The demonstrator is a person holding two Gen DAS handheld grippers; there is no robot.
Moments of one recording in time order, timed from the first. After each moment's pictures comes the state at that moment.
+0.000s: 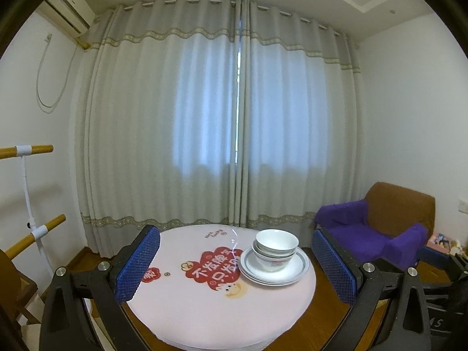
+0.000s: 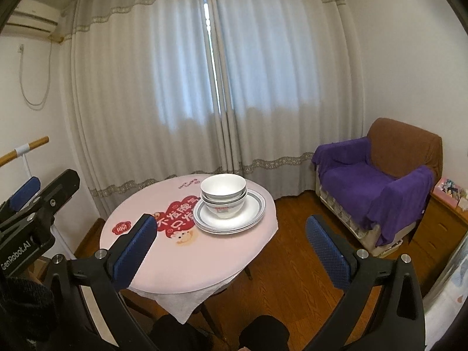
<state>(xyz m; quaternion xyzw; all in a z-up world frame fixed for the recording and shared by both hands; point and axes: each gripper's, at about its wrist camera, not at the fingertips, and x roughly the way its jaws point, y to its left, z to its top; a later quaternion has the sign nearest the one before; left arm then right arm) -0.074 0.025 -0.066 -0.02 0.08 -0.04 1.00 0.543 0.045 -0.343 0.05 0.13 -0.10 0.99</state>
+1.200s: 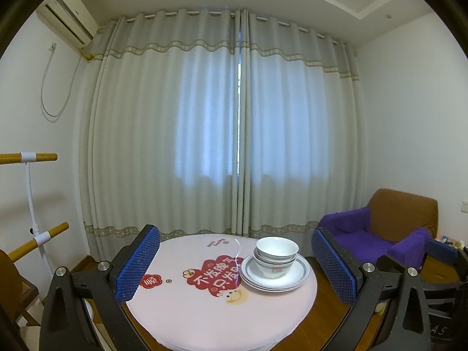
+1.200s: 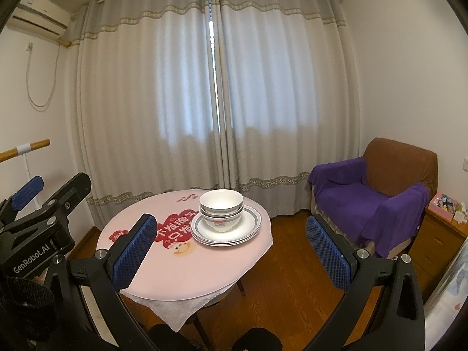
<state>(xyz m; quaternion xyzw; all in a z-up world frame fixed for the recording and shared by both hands) -0.080 0.014 -0.092 -0.01 0.05 -0.04 1.00 0.528 0.052 -0.345 0.02 0.09 -0.10 0.99</state>
